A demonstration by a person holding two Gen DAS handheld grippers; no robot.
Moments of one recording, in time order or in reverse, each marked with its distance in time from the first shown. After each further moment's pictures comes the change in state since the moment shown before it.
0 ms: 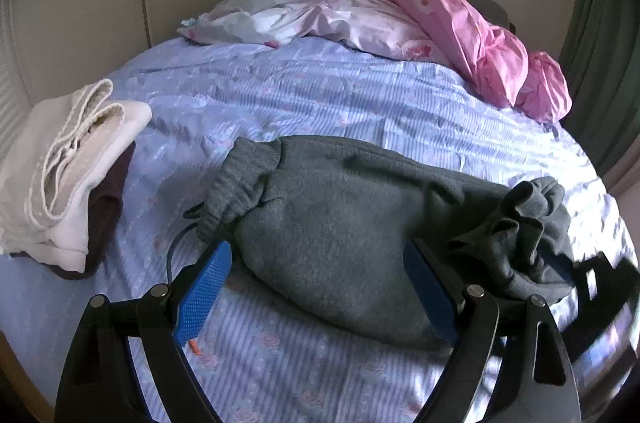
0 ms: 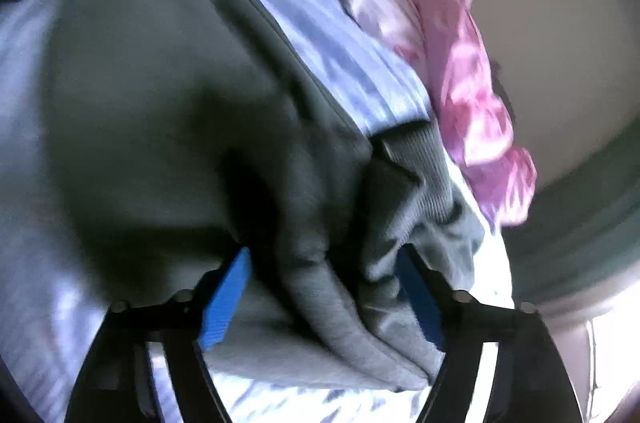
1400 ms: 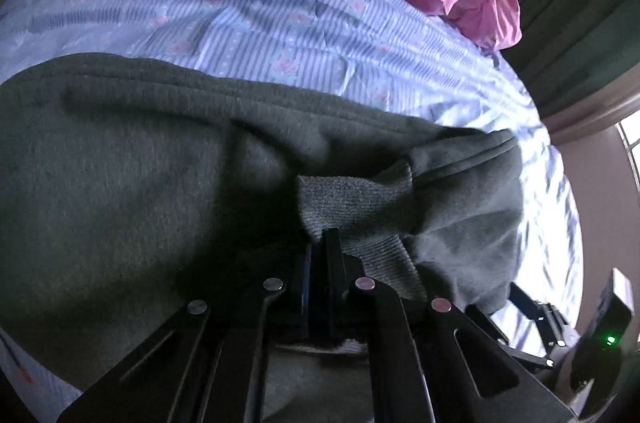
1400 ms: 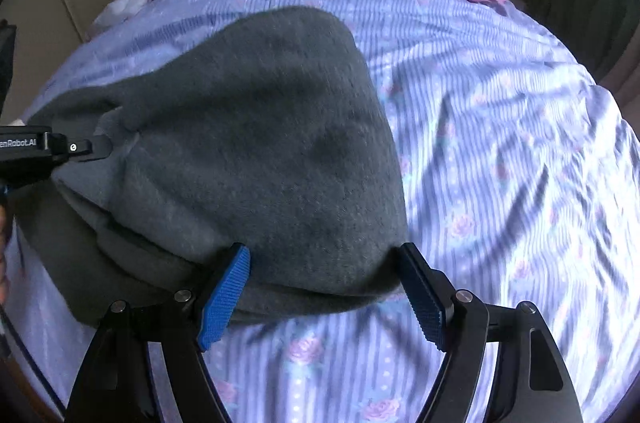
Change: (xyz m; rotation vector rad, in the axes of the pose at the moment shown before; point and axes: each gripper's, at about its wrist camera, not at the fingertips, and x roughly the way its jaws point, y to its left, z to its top) left arm 0.132 -0.129 0.005 0.043 0.364 -0.320; right arm 0.082 -0.136 -0.136 0.801 0.241 0.326
